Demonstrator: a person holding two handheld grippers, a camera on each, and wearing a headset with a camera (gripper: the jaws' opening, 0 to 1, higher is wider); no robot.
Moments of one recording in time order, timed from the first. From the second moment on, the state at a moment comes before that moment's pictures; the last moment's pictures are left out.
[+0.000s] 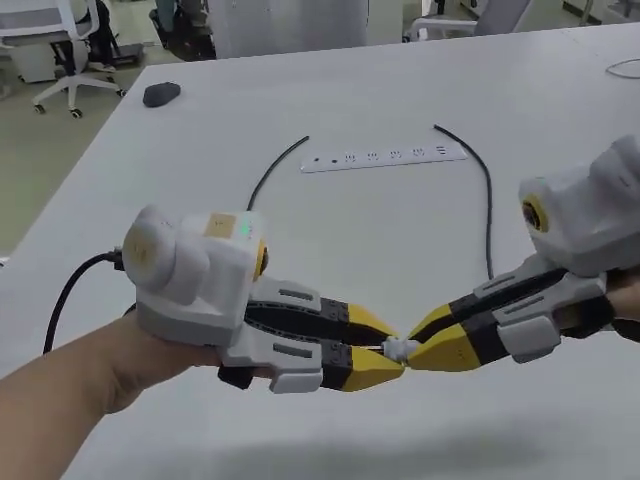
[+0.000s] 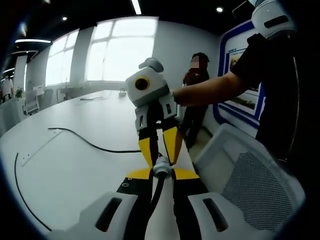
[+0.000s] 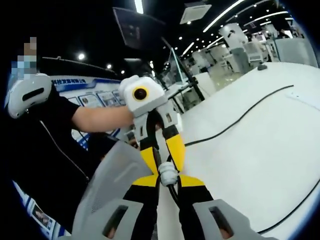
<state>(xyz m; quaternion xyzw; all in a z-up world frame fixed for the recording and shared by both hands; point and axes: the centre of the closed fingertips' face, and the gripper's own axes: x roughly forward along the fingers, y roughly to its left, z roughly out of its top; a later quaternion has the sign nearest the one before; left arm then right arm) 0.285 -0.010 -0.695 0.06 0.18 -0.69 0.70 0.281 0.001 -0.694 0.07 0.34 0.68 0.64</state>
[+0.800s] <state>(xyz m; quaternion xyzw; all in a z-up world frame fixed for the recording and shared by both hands) 0.299 -0.006 -0.702 -0.06 0.26 -0.64 0.72 0.289 0.005 -0.700 -0.28 0.13 0.64 0.71</state>
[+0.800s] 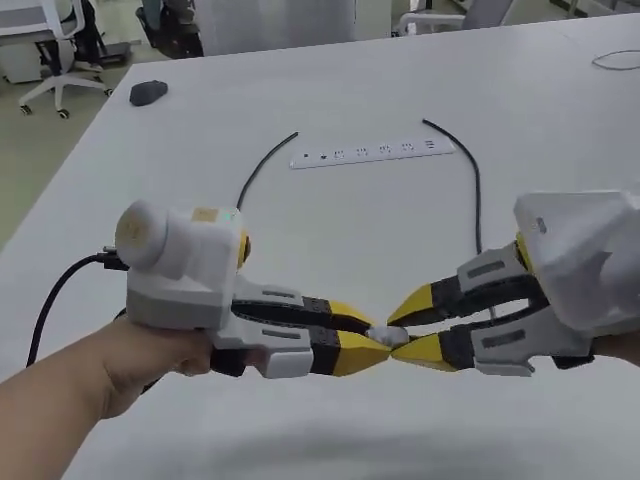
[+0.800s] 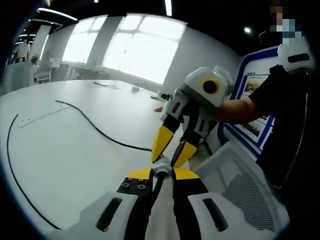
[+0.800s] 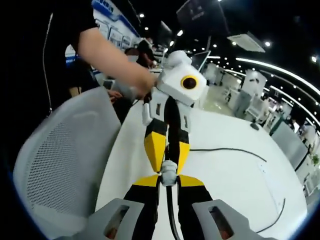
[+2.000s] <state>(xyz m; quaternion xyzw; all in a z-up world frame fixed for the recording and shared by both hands) 0.289 -0.010 -0.689 0.04 0.15 -0.69 0.71 0.283 0.002 -0.696 0.10 0.32 0.67 0.66</state>
